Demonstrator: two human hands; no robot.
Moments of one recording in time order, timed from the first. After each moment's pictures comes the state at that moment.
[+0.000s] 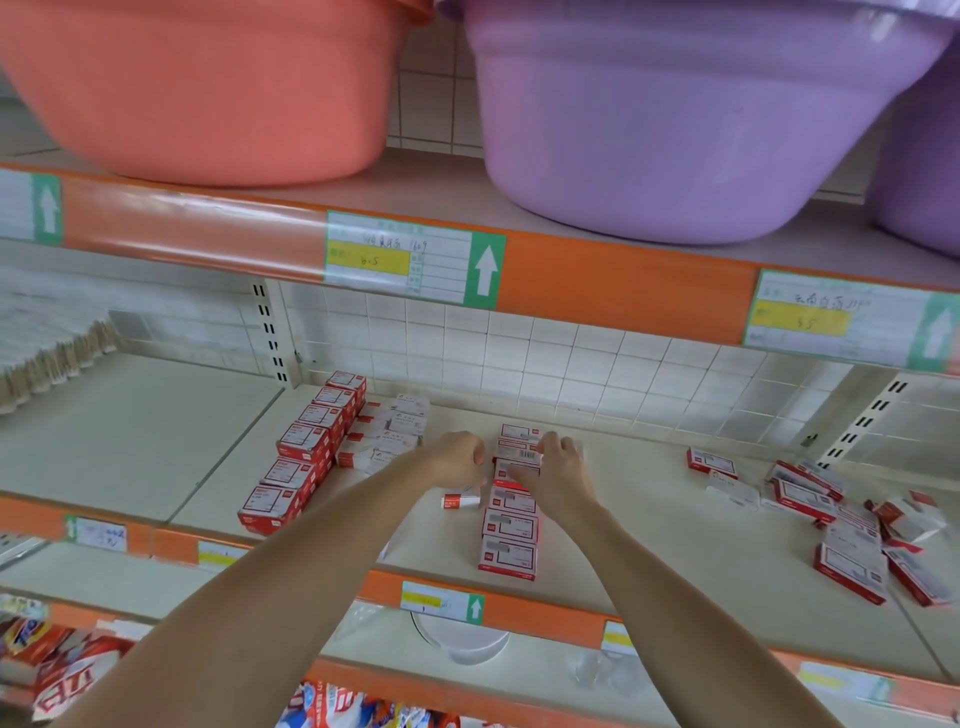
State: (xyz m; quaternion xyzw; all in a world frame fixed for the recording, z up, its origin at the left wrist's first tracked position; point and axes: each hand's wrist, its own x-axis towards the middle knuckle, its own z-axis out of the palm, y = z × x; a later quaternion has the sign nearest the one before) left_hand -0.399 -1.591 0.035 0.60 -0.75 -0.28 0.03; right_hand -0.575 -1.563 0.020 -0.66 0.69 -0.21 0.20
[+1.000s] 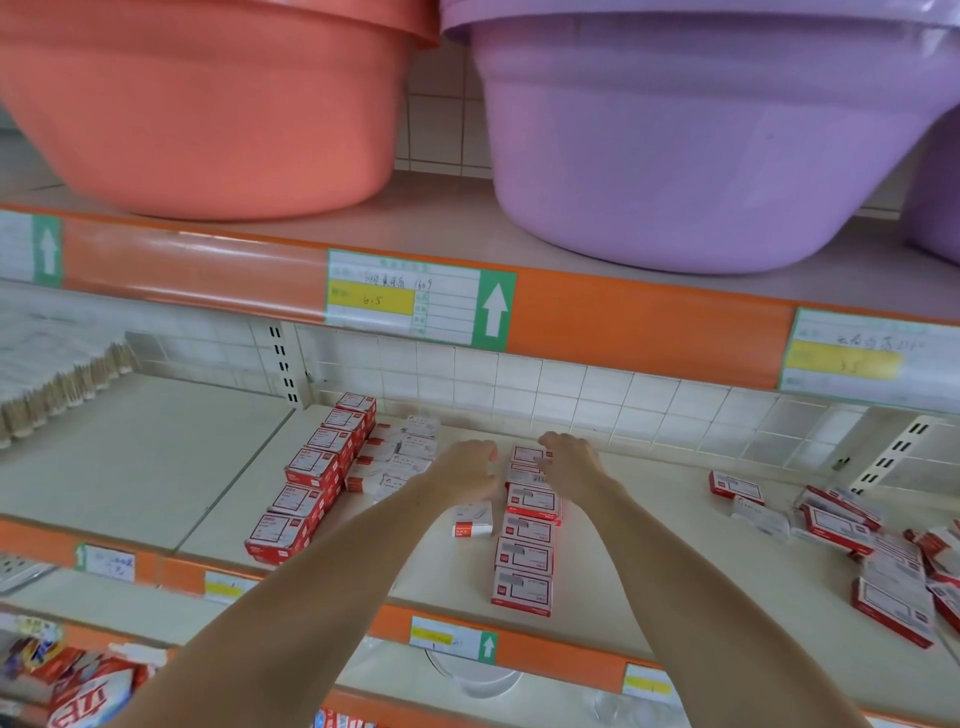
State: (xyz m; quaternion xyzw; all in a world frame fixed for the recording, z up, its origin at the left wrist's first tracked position) left_hand -0.400 -1.608 0.029 0.61 -0.75 -0.25 0.11; right_hand -0.584 -1.633 0.022 -0.72 0.67 -0.08 0.15
